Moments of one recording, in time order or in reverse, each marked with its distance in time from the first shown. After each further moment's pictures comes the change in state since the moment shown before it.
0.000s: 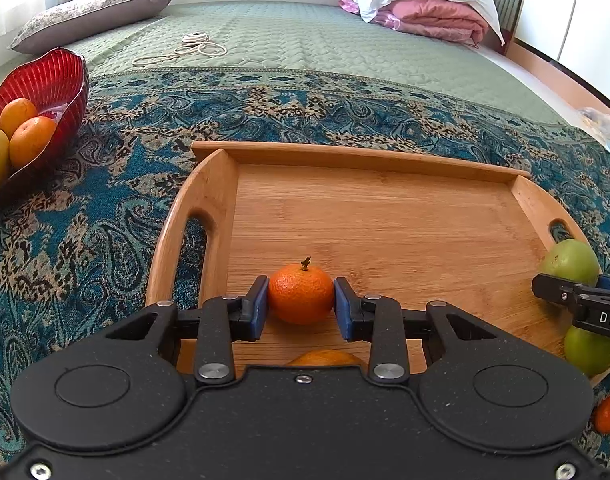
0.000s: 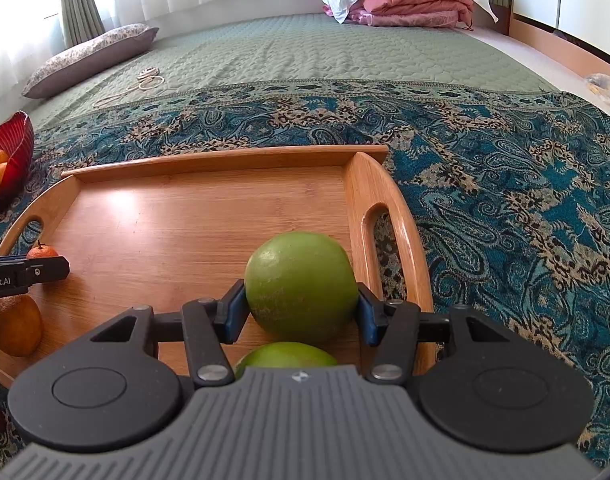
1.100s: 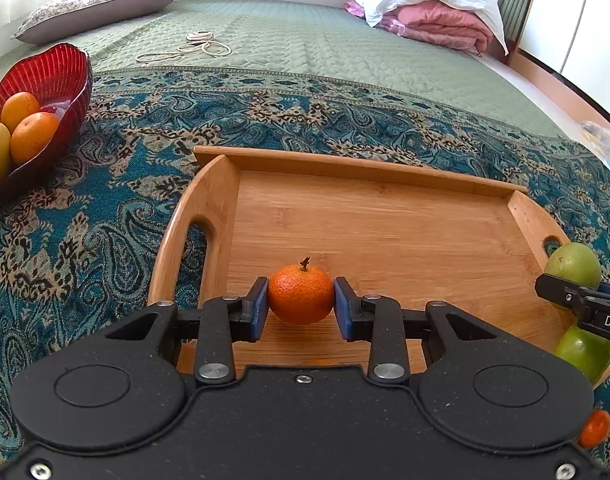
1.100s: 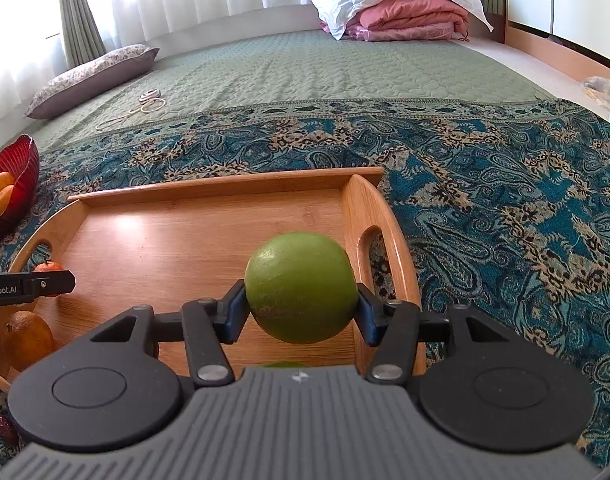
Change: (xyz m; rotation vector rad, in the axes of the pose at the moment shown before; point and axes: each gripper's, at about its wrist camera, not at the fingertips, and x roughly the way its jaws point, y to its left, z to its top) left arm -0.003 0.002 0.007 -0.042 0.002 -0.014; right arm -0.010 -0.005 0.007 0.028 -0.047 0.015
